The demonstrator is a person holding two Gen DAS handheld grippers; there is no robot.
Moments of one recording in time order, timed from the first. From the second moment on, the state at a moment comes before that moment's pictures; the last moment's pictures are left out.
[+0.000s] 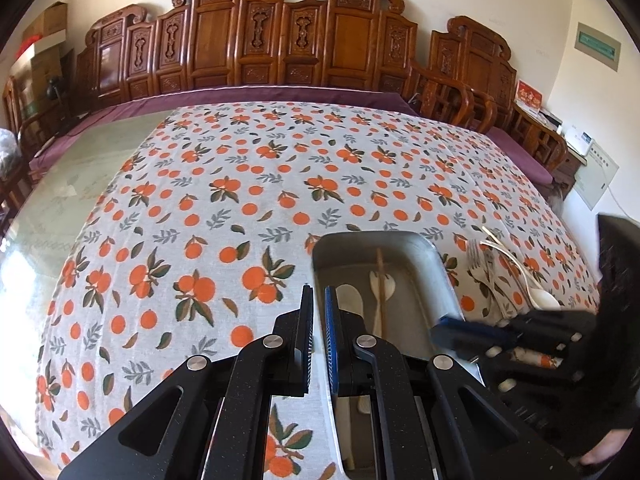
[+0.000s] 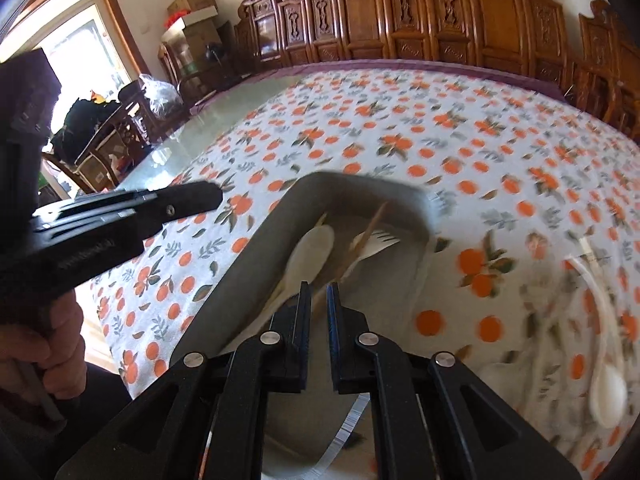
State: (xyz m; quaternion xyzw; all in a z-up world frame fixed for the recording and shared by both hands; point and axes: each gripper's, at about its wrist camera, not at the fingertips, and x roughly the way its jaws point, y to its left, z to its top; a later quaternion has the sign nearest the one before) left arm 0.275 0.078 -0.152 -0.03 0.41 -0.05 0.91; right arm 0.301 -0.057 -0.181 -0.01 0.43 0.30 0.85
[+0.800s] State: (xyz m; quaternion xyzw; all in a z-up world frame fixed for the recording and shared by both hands) left arm 0.268 0.005 -0.155 0.01 0.41 -0.11 0.90; right arm 0.305 -0.219 -0.178 -0.01 0.40 0.17 0.90
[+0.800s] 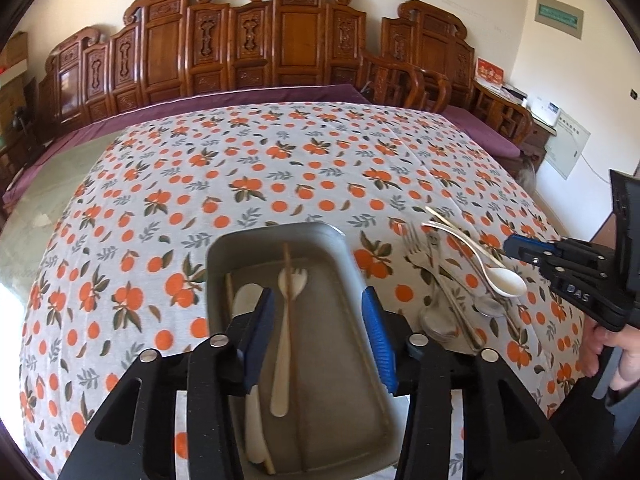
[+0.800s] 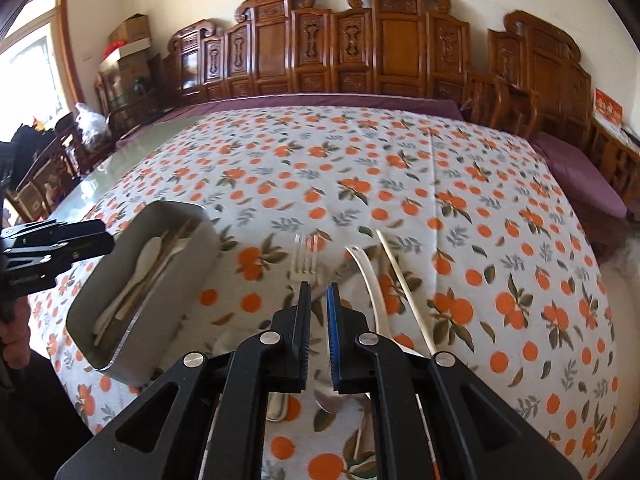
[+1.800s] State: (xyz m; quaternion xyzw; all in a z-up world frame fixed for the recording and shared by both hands) left arm 0.260 -0.030 -0.164 0.02 0.42 -0.14 0.90; right arm 0.328 -0.190 -0.244 -0.09 0.48 0.17 0.86
